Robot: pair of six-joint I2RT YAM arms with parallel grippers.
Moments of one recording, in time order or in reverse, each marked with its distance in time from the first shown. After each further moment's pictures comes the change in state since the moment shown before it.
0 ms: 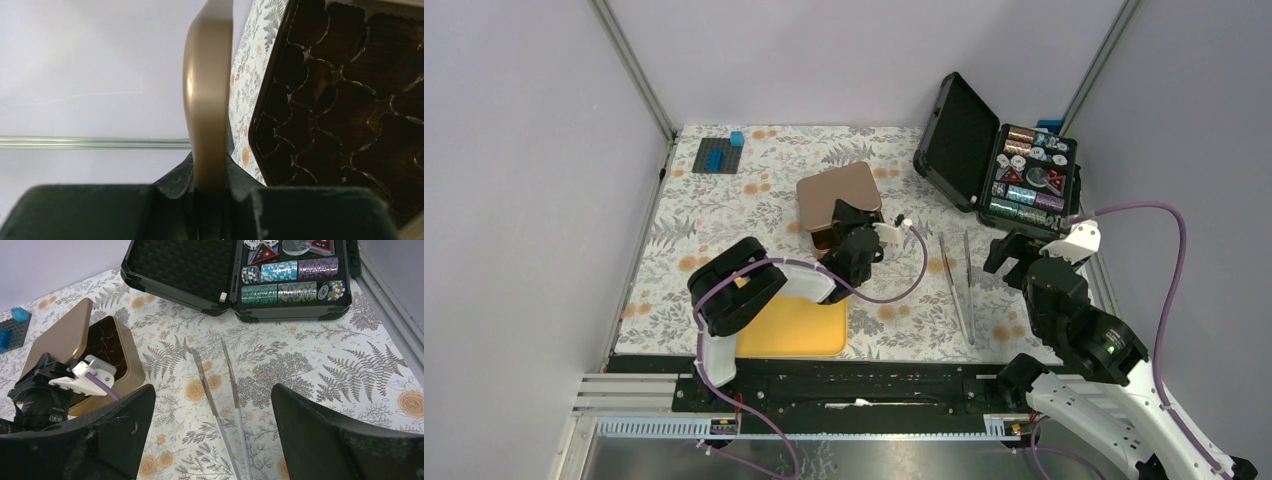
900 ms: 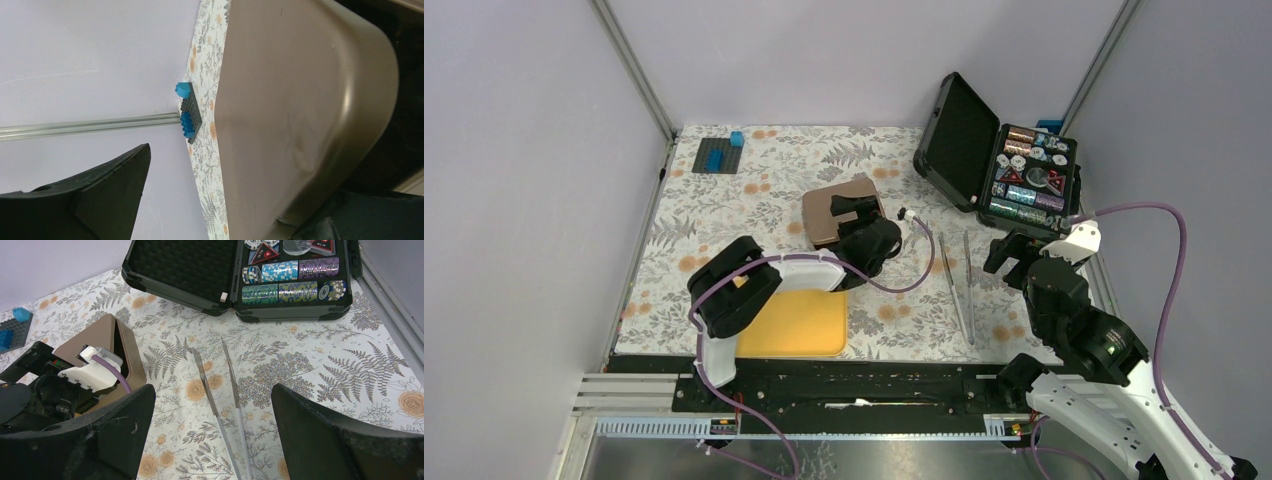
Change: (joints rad) left arm -0.019 -0.007 0.182 -0.544 -0.069 -0.348; right arm 0.000 -0.006 0.000 -0.003 -0.002 0.001
